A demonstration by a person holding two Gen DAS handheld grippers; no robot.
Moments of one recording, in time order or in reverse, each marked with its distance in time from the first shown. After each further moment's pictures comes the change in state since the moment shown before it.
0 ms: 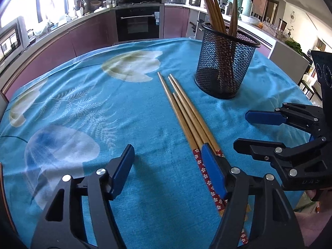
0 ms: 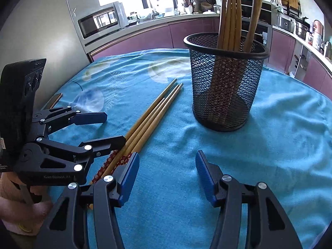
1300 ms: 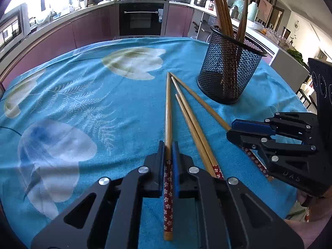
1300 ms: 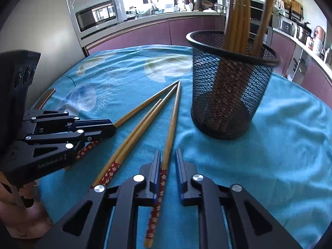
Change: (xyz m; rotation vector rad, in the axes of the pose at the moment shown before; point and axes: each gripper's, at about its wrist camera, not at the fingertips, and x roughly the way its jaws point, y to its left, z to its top) left arm 0.005 0.010 0.004 -0.082 0.013 -0.046; right arm 0.014 -0.002 0.009 -0.015 0.029 -0.041
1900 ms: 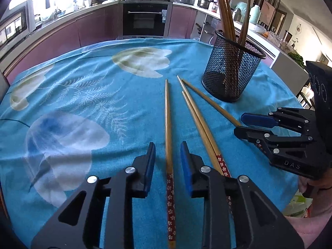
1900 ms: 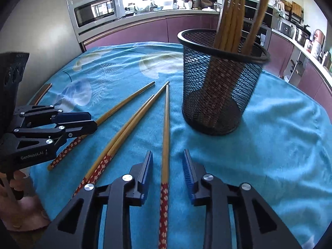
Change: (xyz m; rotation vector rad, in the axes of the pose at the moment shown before) left arm -0.013 0.008 -0.007 -0.010 -0.004 0.015; right arm -0.002 -0.002 -0.001 -0.048 0.021 -0.051
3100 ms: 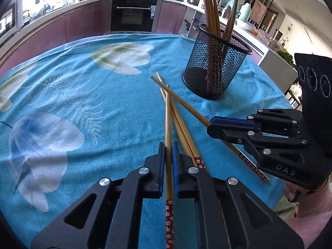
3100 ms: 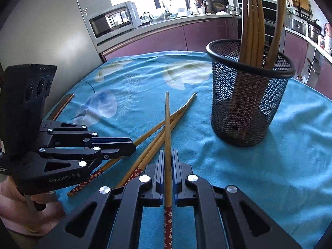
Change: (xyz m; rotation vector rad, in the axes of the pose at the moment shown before) left arm 0.008 -0.015 0.001 0.004 0.035 -0.105; right arm -0.001 0.008 0.008 0.025 -0.045 0.176
